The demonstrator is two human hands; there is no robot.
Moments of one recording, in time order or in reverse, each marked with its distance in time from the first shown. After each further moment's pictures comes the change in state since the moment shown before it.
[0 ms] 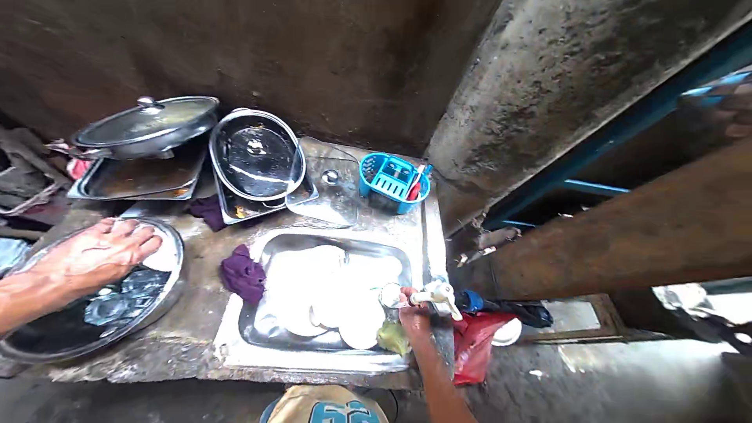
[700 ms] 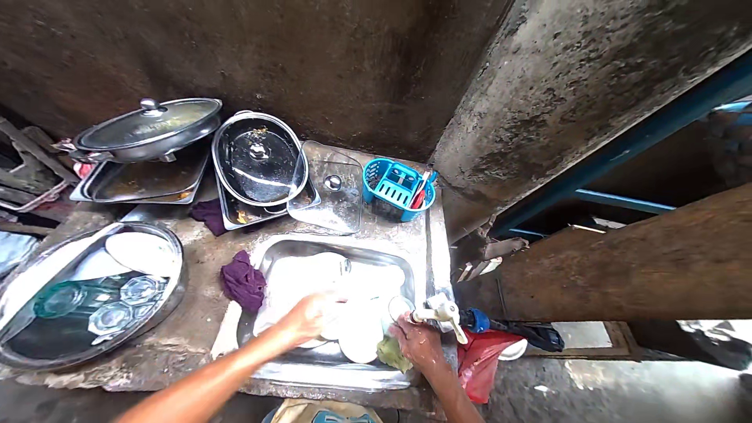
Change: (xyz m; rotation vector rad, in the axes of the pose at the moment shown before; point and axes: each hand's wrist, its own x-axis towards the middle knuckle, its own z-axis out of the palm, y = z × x) left_hand 0.094 0.281 -0.111 -1.609 0.277 0.326; right_hand -0.017 -0.027 -0.048 -0.592 -0.448 -0.277
